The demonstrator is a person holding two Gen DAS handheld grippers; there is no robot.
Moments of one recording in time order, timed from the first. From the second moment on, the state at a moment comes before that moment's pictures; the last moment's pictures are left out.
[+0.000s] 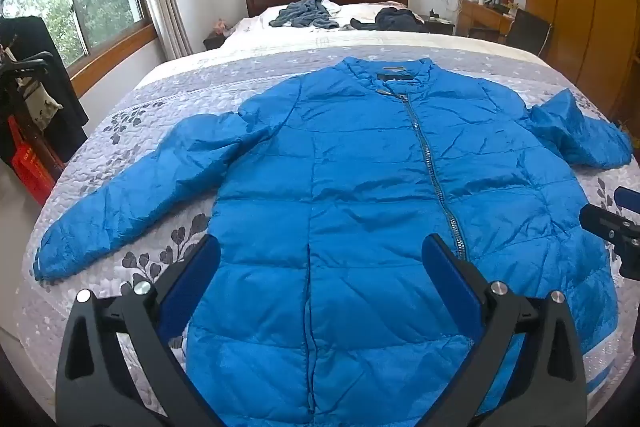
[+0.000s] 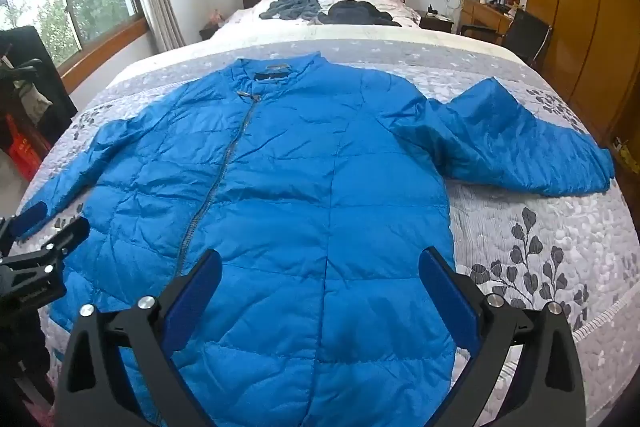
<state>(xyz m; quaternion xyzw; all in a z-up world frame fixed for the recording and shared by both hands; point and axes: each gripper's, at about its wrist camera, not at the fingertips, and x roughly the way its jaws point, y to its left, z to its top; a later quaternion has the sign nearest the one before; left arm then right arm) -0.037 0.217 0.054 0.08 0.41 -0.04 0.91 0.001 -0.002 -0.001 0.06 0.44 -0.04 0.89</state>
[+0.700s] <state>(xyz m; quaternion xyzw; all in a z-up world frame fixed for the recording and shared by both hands) -0.038 0.219 0.055 0.08 0.41 -0.04 0.91 0.001 0.001 -0.005 0.05 0.44 -0.04 0.90</state>
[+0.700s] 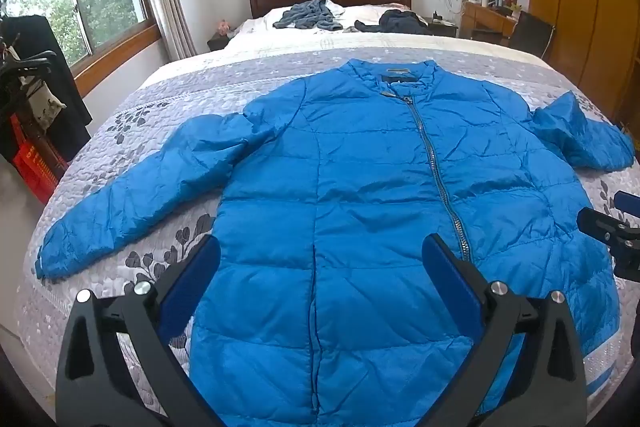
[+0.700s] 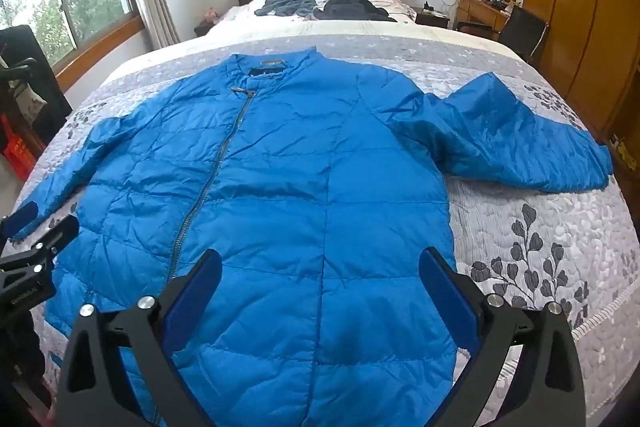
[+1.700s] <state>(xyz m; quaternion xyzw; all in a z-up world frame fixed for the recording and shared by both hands) -0.037 0.218 0.055 0.08 0.41 -0.04 0.91 0.002 0.001 -0.003 0.05 0.44 -0.04 0.90</state>
